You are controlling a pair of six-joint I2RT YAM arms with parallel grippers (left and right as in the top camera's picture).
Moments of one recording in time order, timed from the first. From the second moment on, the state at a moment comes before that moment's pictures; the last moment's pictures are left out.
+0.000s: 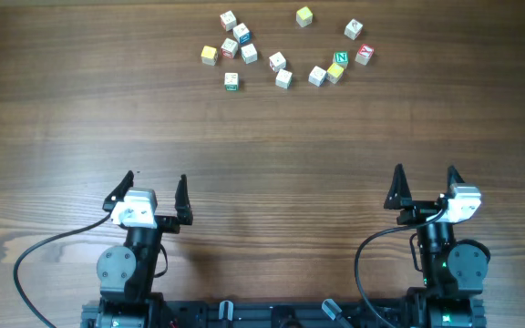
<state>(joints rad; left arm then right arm) -0.06 0.01 0.01 -0.07 0.04 -0.04 -0.04 0.02 0.01 0.00 -0.05 0.13</state>
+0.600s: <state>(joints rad) -0.06 0.11 0.28 -0.29 0.17 -0.05 -0.04 0.02 0.01 0.00 -0.05 0.13</state>
